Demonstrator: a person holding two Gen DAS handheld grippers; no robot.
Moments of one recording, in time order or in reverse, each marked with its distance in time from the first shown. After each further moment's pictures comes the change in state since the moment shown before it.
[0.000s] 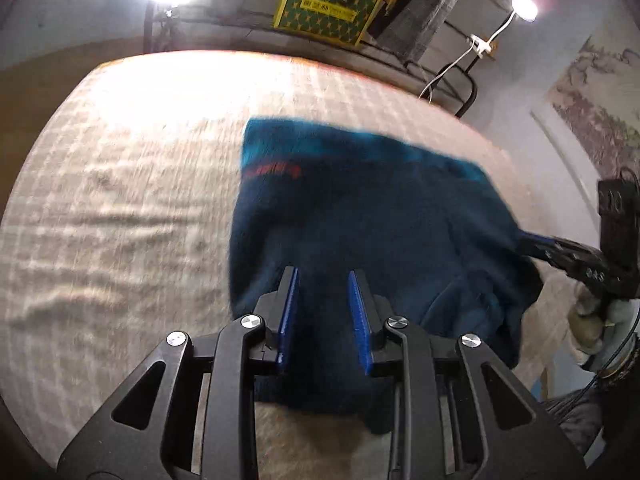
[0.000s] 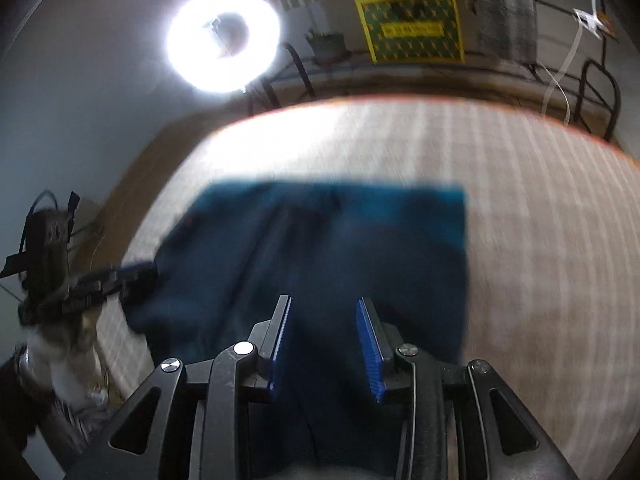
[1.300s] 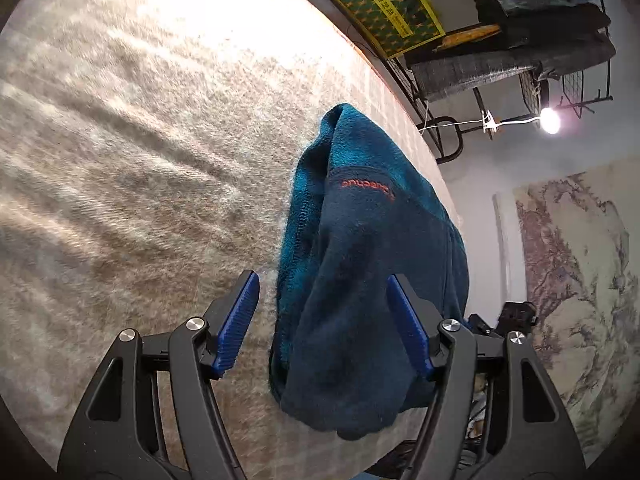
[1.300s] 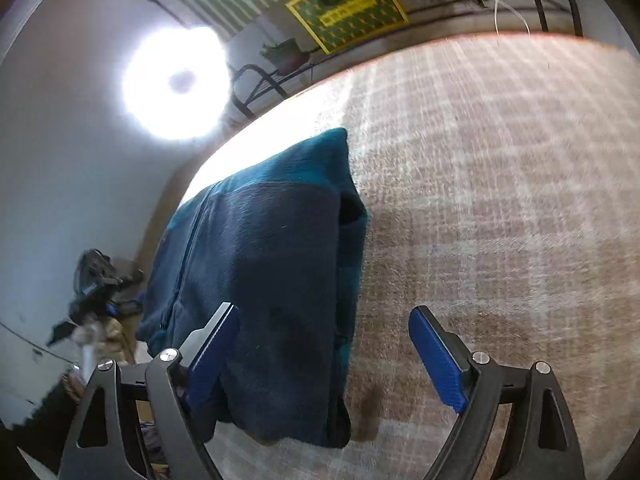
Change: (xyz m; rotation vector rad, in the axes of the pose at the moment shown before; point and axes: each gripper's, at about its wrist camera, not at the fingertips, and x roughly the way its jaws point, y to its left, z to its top) left arm 0.023 0.111 0.007 -0.472 0.092 -0.358; right arm -0.008 -0.088 -0.043 0.275 -0.041 0.194
